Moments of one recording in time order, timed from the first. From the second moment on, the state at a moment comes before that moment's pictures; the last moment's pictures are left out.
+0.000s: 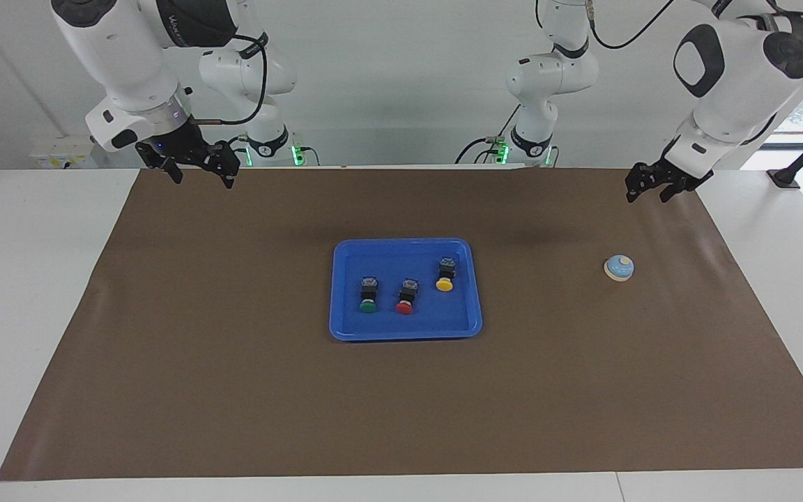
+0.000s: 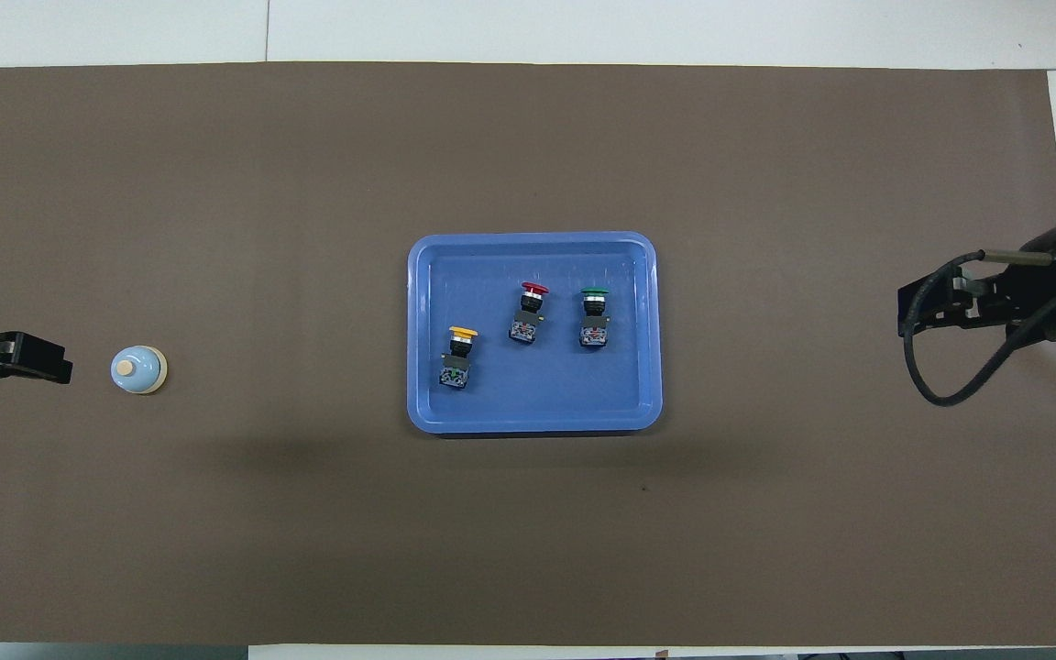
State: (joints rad) left arm 0.10 -0.15 -0.06 -1.87 0.01 1.59 0.13; right arm -0.10 -0.03 0.16 -1.64 0.01 1.46 0.20
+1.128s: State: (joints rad) left arm -0.01 -0.01 -0.03 -1.68 0.01 1.52 0.13; right arm -0.10 -0.03 0.16 -1.64 0.01 1.46 0.20
